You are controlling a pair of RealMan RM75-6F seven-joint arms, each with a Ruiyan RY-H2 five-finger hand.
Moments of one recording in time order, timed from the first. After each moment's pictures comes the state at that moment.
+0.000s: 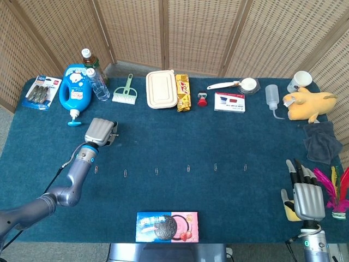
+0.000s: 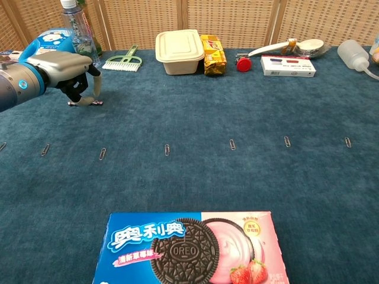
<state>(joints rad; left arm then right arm) -0.83 -1.67 -0.22 -0.98 1.05 0.80 0.39 0.07 -1.35 0.08 -1.56 -1.40 1.48 -0.29</state>
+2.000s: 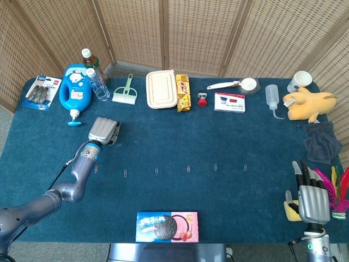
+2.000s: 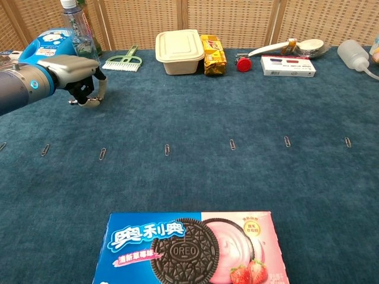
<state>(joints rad) -0.87 -1.71 -0.22 -0.92 1.02 0.74 0.35 0.04 -1.36 0.09 -1.55 -1.41 1.51 -0.28</state>
